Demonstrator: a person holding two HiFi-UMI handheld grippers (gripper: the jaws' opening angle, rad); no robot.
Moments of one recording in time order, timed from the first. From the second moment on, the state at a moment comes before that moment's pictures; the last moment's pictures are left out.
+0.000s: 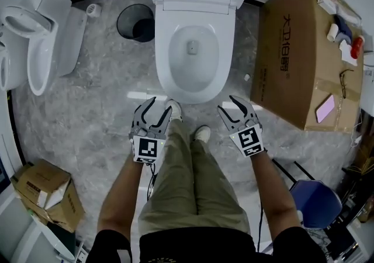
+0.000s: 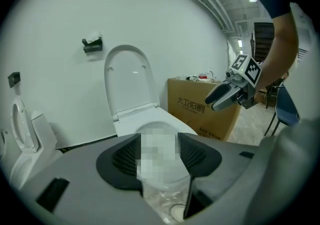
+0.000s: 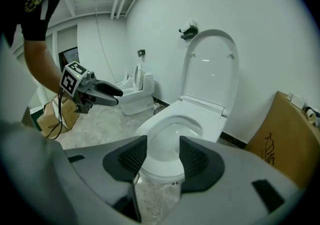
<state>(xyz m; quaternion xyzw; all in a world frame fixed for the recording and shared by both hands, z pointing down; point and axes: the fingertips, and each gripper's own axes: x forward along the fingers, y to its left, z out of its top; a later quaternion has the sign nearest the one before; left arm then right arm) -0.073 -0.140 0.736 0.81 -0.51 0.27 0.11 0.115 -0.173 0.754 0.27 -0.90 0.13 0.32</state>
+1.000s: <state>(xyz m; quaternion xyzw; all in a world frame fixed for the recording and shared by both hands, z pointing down) -0.100 -0.145 0.938 0.80 -0.39 0.41 0.19 0.136 -0.165 0.950 0.22 -0.83 0.17 0.48</state>
